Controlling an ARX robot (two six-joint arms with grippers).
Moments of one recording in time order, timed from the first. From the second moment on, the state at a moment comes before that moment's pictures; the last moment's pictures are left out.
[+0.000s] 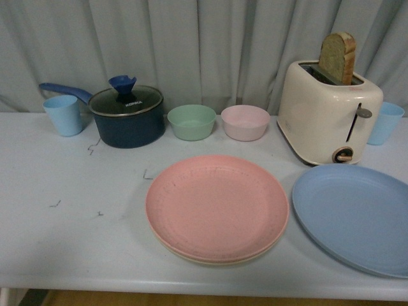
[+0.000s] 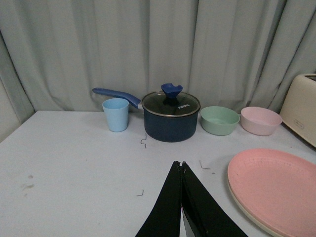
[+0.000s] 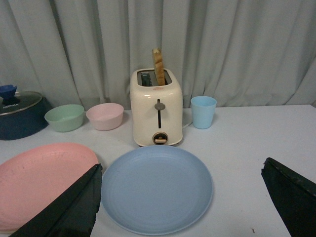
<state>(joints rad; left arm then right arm) 0.00 0.34 0.01 0.34 0.00 -0.01 -0.01 0.00 0.01 0.00 0.00 0.00</state>
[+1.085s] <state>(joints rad) 0.00 0.01 0.01 0.00 0.00 -0.01 -0.01 0.00 0.01 0.00 0.00 0.00</state>
